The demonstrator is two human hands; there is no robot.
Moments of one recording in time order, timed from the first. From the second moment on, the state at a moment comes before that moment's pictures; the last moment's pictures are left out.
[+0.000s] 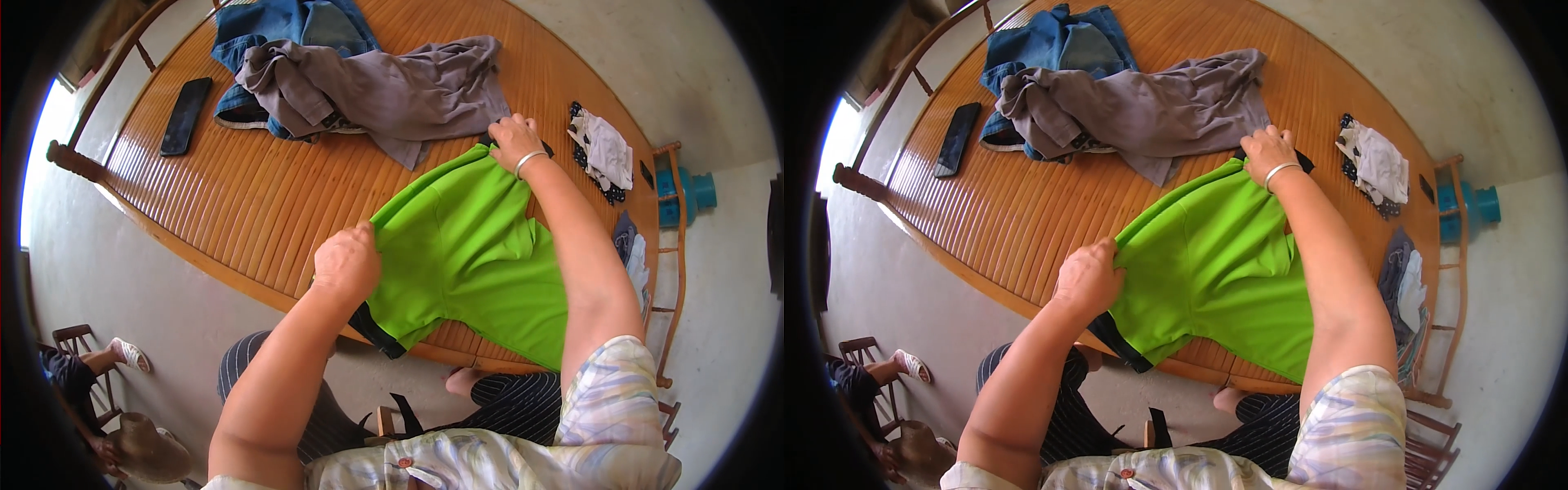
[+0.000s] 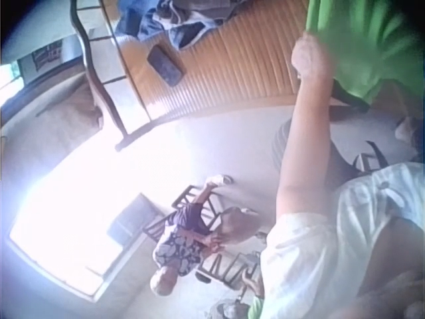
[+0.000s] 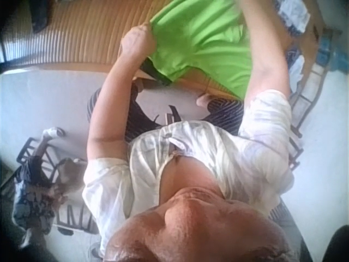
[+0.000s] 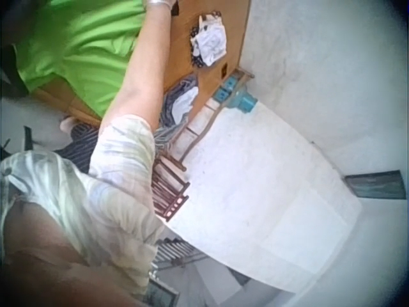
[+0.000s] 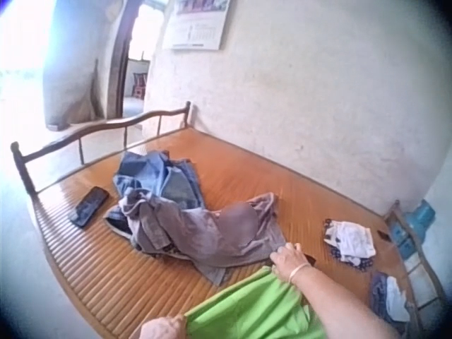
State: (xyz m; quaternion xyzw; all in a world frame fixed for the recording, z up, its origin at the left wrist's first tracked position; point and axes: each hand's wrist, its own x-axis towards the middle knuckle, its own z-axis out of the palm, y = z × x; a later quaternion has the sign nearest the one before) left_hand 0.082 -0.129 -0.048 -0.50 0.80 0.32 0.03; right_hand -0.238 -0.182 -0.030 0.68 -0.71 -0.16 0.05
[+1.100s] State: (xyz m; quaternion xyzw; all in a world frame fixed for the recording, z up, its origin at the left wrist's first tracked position) left_hand 0.089 -0.130 -0.039 -0.49 0.79 0.32 0.17; right_hand -0.230 -0.202 -0.030 0.72 -0.66 -0.20 -0.11
